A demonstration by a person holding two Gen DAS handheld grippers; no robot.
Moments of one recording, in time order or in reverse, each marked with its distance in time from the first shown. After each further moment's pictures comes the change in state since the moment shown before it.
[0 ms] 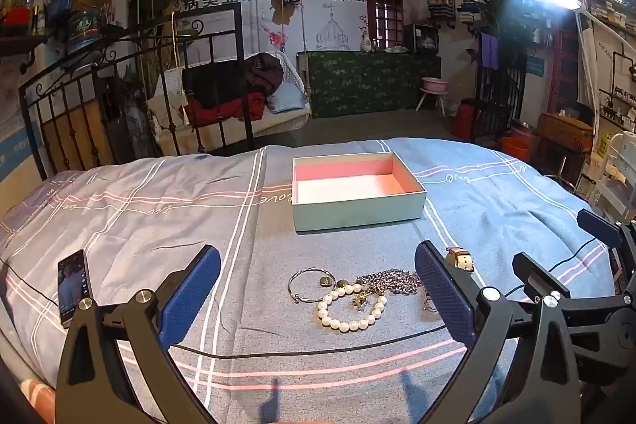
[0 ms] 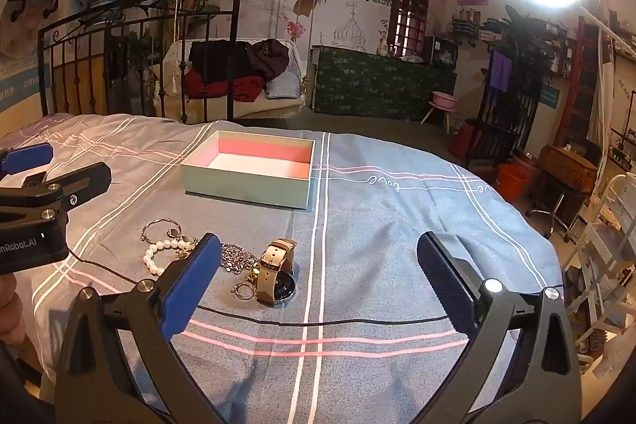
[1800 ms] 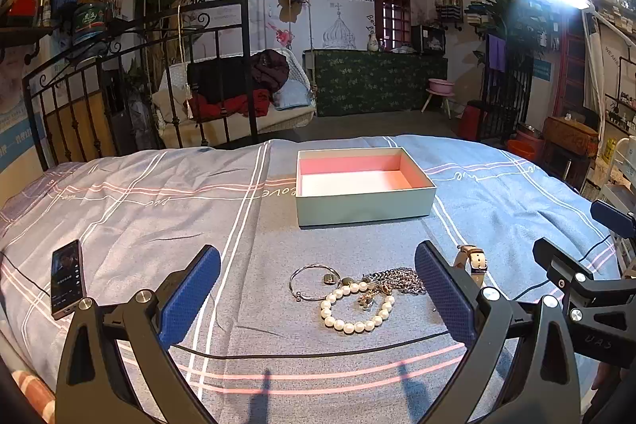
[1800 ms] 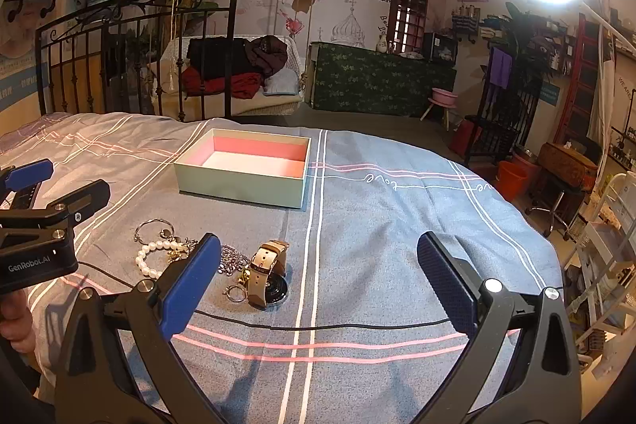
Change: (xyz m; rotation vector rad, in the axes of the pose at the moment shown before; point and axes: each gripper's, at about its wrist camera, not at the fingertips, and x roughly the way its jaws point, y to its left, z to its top) left arm 0.017 0.002 -0.007 -0.016 0.005 0.016; right arm 0.009 -0.009 0.005 0.001 0.014 -0.012
